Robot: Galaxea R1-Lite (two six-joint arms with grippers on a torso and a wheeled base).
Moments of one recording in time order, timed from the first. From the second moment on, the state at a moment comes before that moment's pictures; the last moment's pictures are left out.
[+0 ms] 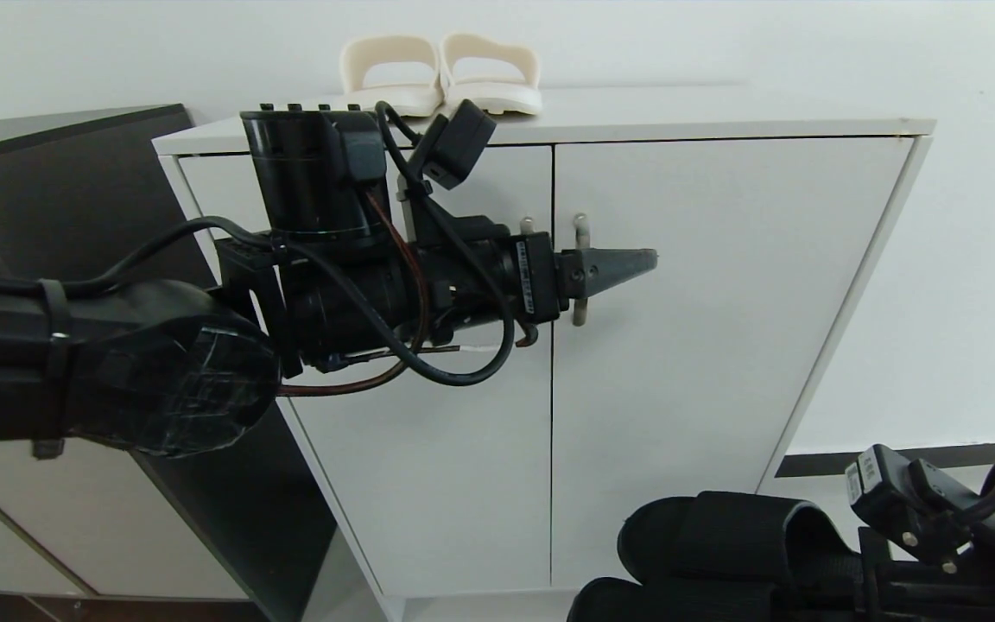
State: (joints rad) left arm -0.64 1.76 -1.21 -0.53 -0.41 -0.27; right arm 0.72 1.27 -0.40 -0.40 0.34 -0.03
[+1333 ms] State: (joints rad) left arm -0.69 1.65 -1.05 -0.54 -0.41 -0.26; right arm 0.72 1.27 -0.33 -0.40 0.43 -0.14
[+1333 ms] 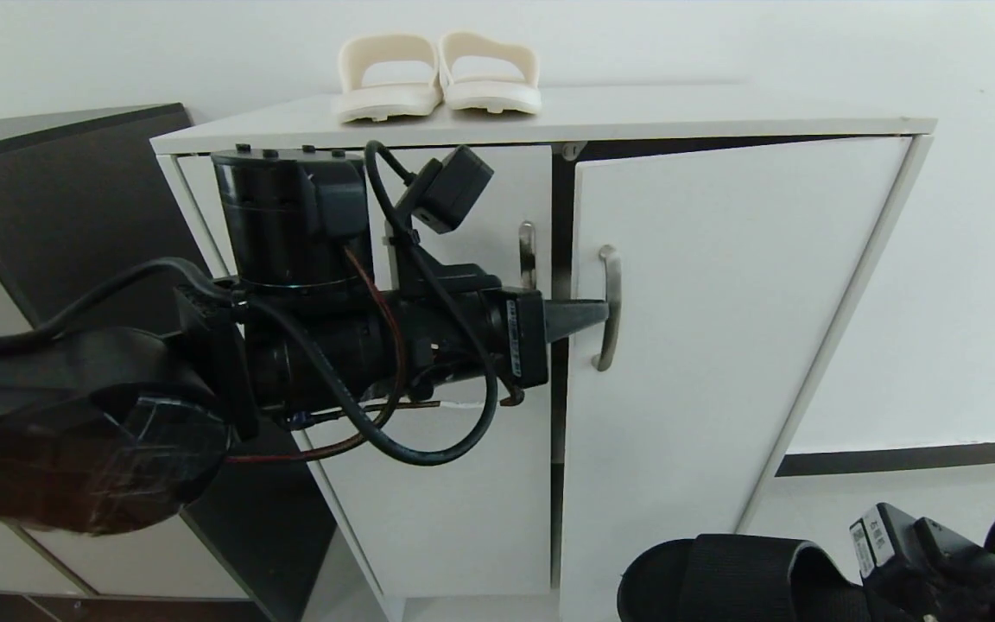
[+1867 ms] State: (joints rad) left arm -0.66 1.49 -0.92 -0.54 -0.41 -0.24; right arm 0.72 1.27 -0.32 -0.40 0.43 -0.14
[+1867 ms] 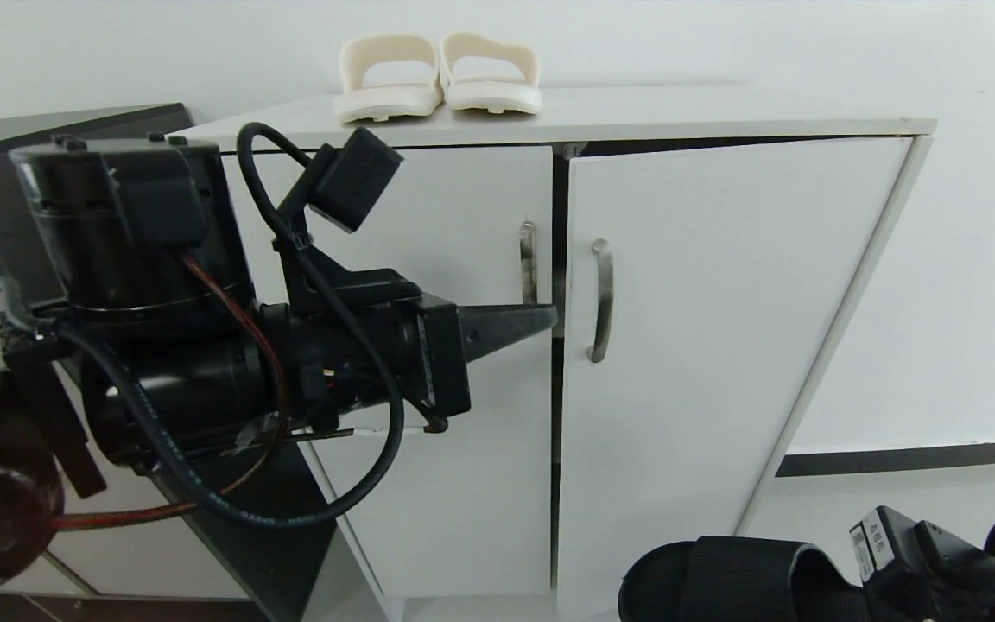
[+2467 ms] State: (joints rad) left arm -0.61 1.61 -1.11 -0.53 -0.41 -0.26; right arm 0.72 1.26 -0.32 -0.39 0.43 -0.15
